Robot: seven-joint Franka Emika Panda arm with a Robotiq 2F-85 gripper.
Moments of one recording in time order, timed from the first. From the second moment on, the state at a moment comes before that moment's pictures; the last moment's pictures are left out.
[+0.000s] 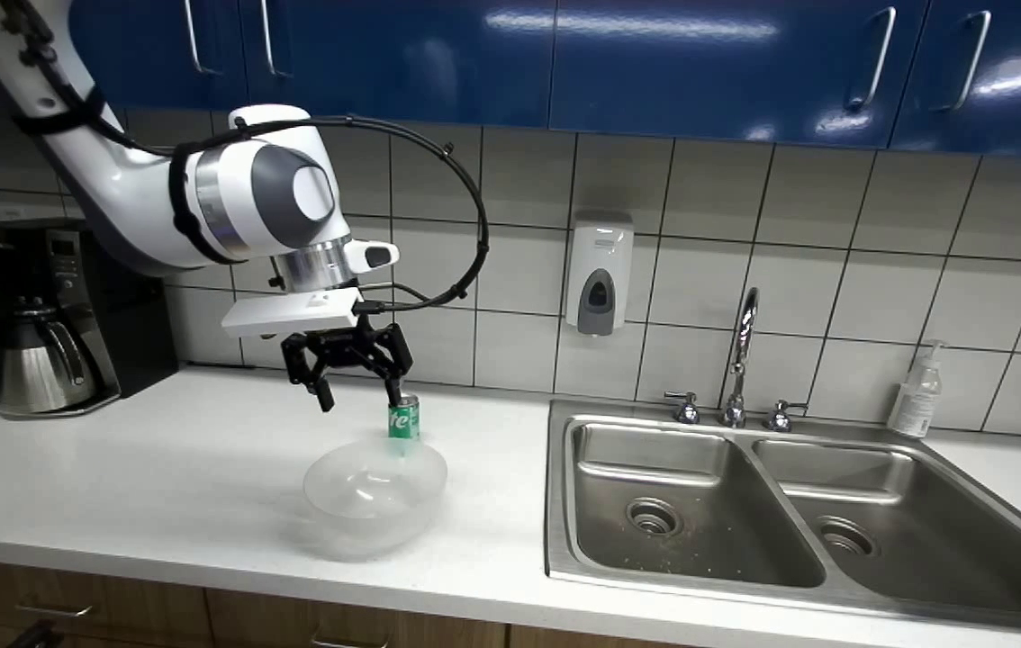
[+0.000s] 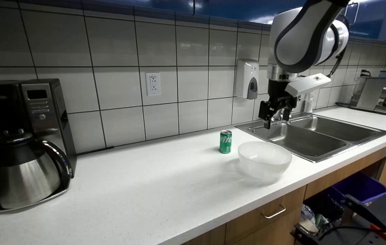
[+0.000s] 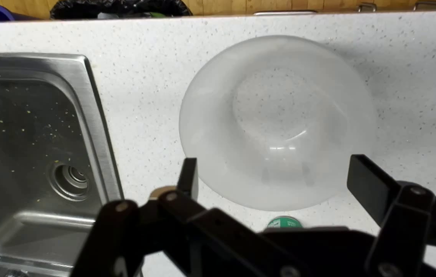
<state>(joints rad) -0.16 -0.04 -0.07 -2.59 -0.39 2.69 0.04</state>
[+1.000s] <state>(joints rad) -0.08 0.40 -0.08 -2.13 -0.22 2.61 0.05</state>
